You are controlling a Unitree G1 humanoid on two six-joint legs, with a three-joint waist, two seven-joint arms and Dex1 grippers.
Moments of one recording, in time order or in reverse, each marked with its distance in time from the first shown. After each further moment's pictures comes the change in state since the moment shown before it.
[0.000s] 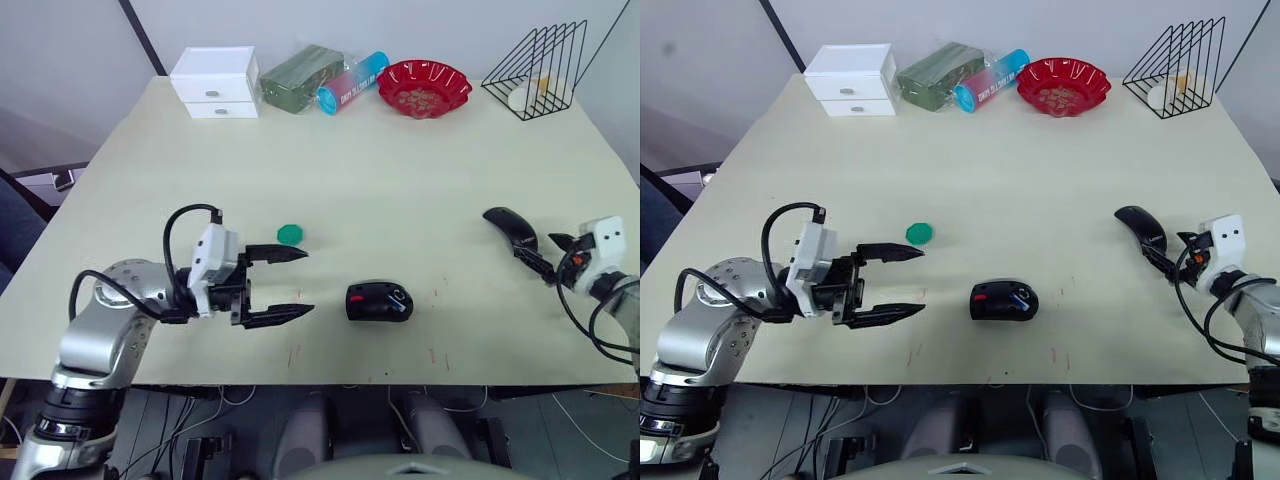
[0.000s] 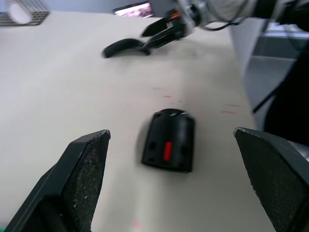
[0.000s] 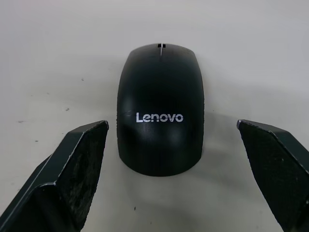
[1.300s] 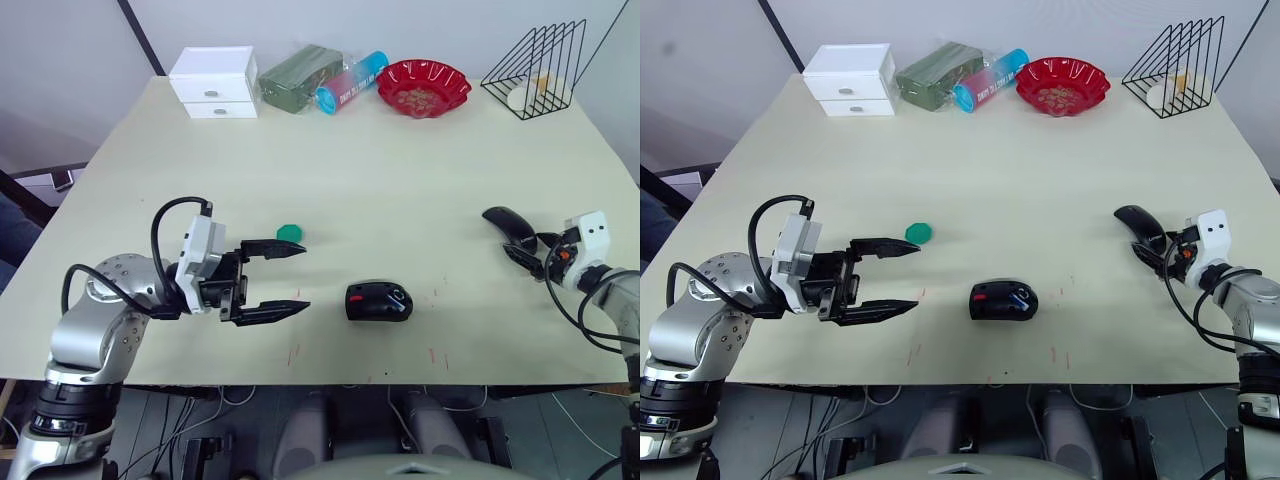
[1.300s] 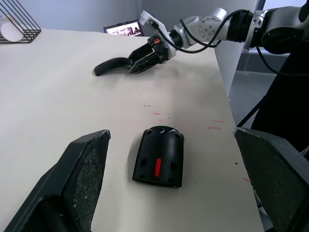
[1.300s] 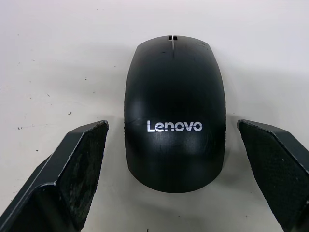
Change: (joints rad) left arm -0.022 0.000 0.026 0.007 -0.068 0.031 -0.014; right arm -0.058 0.011 0.038 0.024 -0.010 0.064 -0.007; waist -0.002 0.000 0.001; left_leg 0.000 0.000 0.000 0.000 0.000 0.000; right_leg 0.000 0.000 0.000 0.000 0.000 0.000
